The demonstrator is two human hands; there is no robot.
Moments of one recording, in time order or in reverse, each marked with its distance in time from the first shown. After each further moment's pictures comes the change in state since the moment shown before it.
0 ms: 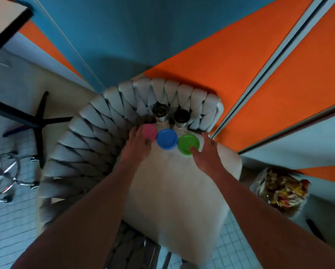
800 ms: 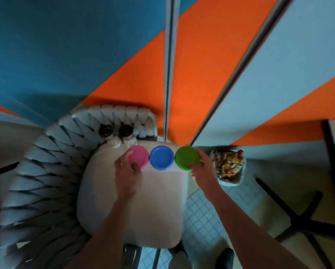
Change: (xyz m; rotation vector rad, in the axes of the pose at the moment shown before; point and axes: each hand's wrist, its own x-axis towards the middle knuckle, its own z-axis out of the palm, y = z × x) left_hand -0.127 0.107 0.034 -0.389 0.103 0.124; right_hand -0.085 0.110 -0.098 0.470 0.318 0.256
